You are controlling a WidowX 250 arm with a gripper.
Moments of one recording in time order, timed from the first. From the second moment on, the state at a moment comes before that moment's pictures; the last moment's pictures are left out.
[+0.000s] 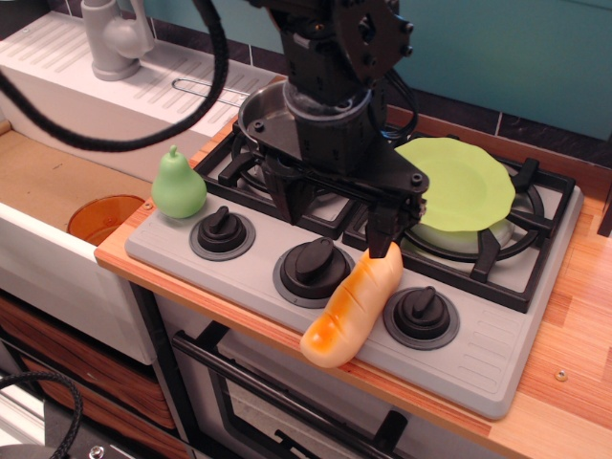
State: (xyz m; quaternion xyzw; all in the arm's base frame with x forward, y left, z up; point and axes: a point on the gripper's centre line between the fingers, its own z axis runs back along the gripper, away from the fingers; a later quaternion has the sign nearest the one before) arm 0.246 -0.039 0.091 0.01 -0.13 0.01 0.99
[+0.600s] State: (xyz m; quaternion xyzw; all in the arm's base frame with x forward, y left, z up) arm 0.239 -0.040 0.076 0.01 -0.13 0.01 0.99
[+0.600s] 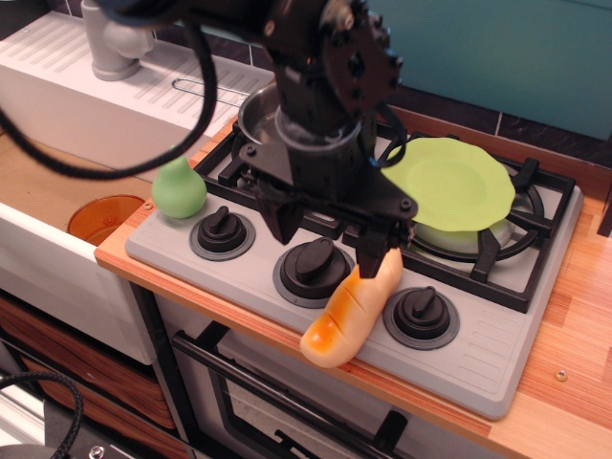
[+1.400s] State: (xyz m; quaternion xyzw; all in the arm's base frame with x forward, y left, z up) arm 0.229 -0.047 0.051 0.01 -0.16 0.01 0.99
